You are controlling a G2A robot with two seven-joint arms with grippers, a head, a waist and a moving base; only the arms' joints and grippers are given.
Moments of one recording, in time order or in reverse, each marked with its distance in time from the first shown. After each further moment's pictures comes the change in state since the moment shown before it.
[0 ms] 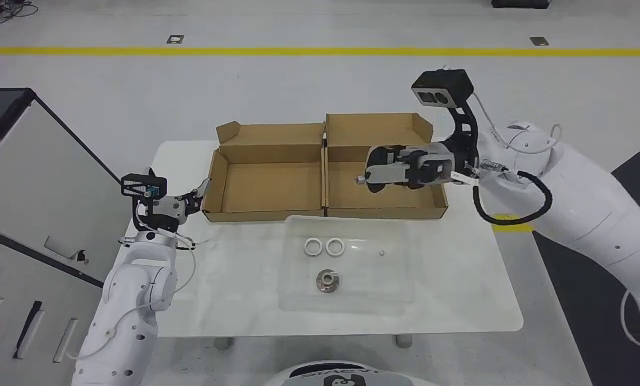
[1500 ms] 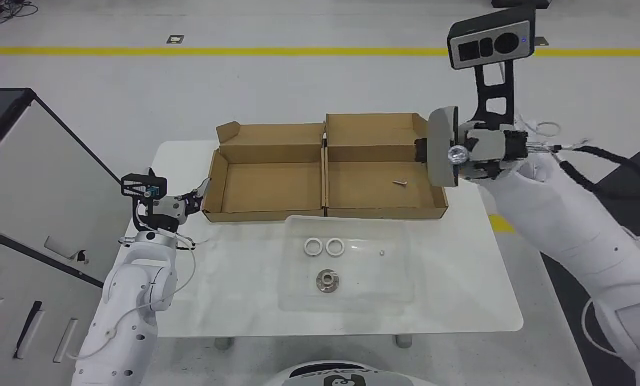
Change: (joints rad) left arm 0.000 0.000 0.000 0.000 0.000 0.000 0.000; right arm -0.173 -0.168 0.331 -0.189 0.543 0.226 0.226
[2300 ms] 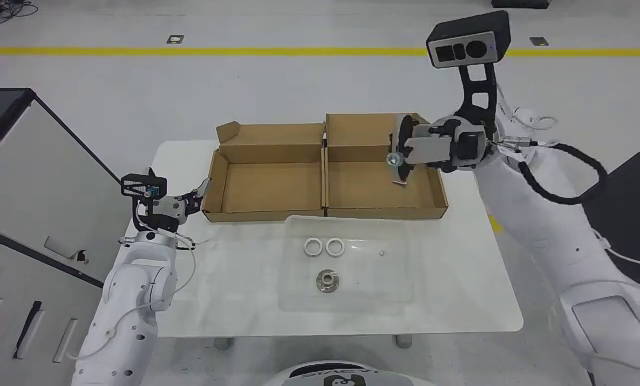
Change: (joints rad) left arm 0.000 0.000 0.000 0.000 0.000 0.000 0.000; right arm -0.083 -0.165 0.194 0.119 -0.400 0.111 0.050
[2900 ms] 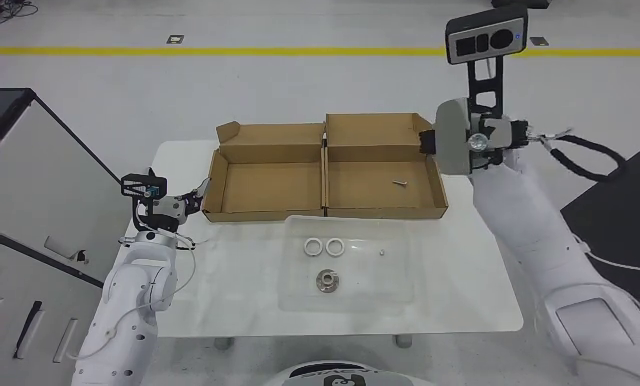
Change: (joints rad) left arm 0.000 0.000 0.000 0.000 0.000 0.000 0.000; right arm -0.044 -0.068 0.016 0.006 0.354 0.057 0.117
